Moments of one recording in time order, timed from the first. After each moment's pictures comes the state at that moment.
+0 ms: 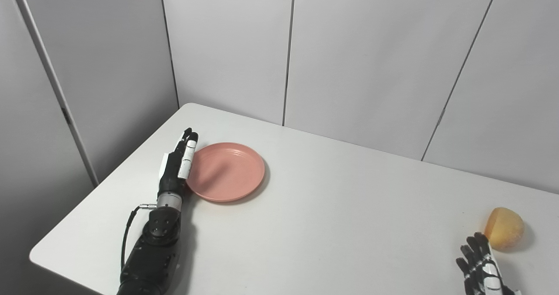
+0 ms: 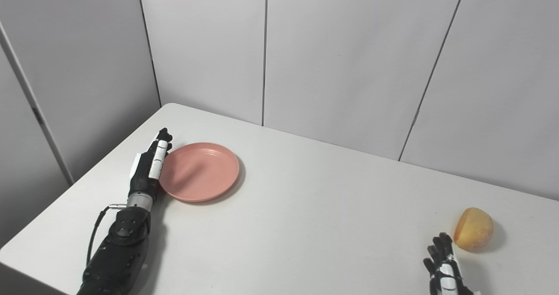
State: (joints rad) left arm -0.46 0.32 0.23 0.60 -0.07 -0.20 0.14; right arm -0.04 -0.08 -0.02 -0.05 0.17 -0.08 0.15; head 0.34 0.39
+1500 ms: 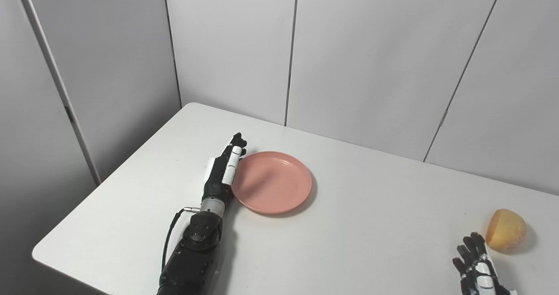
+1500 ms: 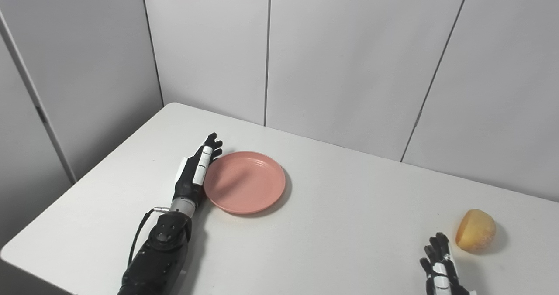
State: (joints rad) left arm -0.50 0.17 0.14 0.57 -0.08 -0.17 0.09; right arm -0.05 -0.07 -0.01 -0.04 0.18 -0.07 0.14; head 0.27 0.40
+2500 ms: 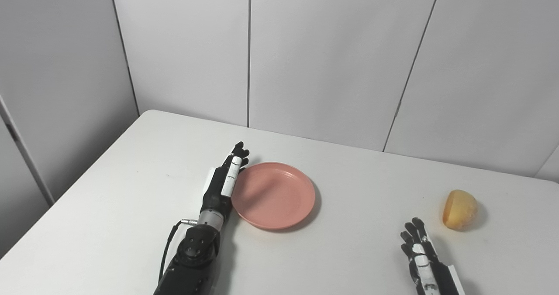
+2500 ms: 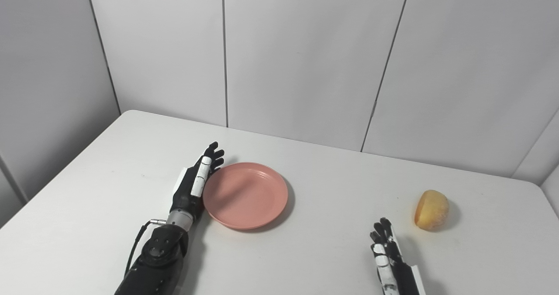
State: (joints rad) left arm -0.51 0.10 0.02 0.57 -0.08 -0.15 0.03; right arm -0.05 -0.03 0.02 -0.01 0.10 -0.07 0.12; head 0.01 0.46
